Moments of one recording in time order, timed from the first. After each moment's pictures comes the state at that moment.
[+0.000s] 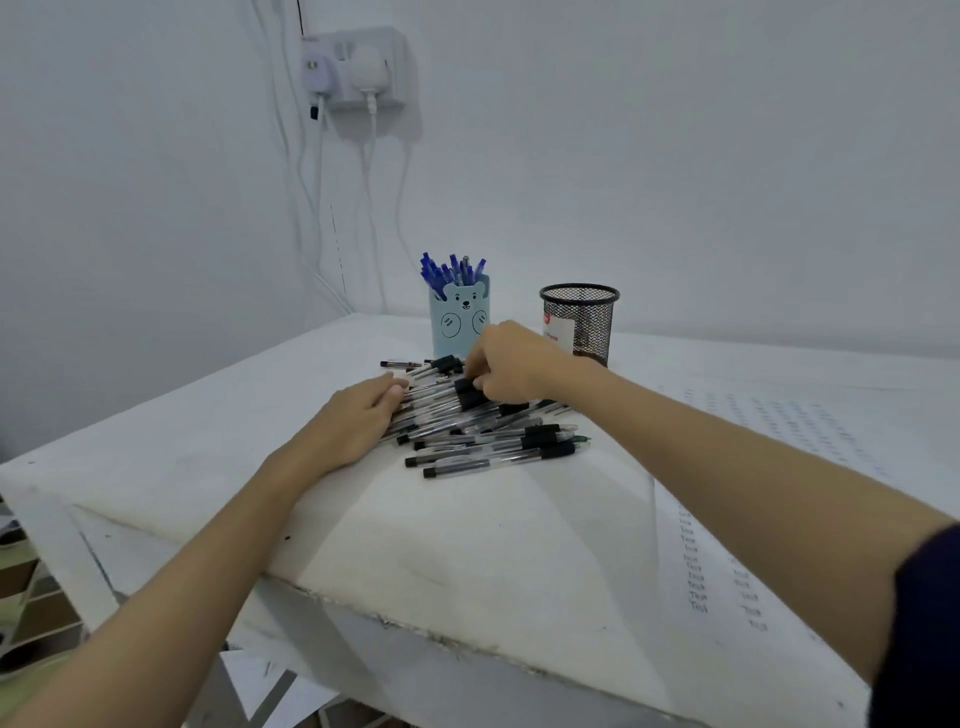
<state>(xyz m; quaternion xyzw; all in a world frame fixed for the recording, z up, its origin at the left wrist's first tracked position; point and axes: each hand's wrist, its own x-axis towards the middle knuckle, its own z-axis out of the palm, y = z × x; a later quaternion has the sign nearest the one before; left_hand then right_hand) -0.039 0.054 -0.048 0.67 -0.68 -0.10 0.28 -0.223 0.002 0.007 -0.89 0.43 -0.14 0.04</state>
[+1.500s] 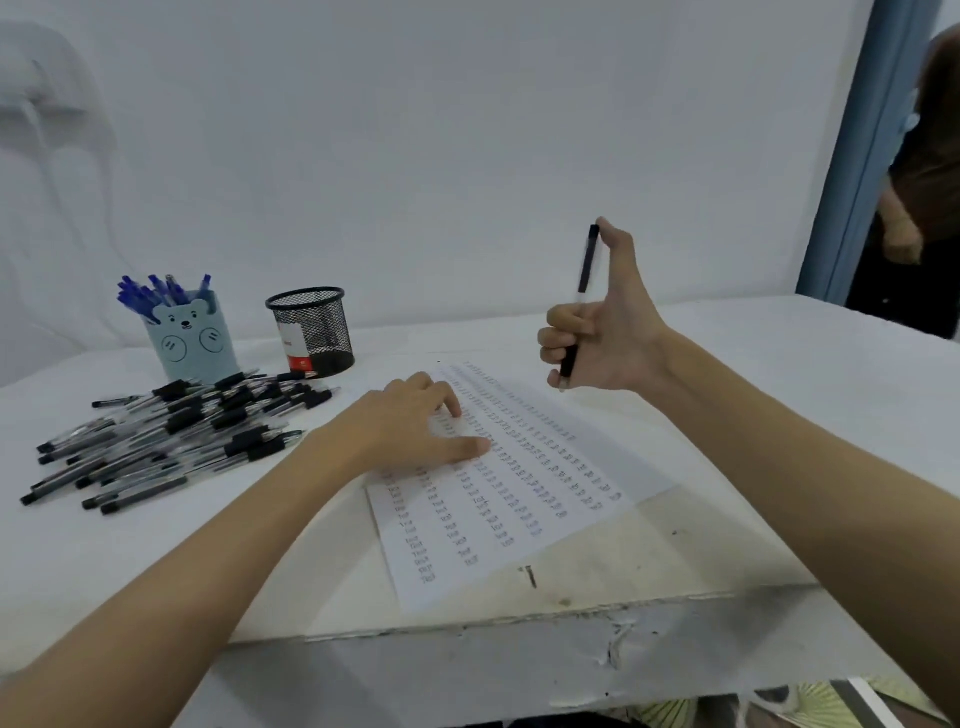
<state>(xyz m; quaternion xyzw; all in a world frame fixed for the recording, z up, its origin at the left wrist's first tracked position) -0.311 0.075 -0.024 0.50 -0.86 -0.05 0.02 -0.527 0.107 0.023 -0.39 0.43 -0.51 0.63</state>
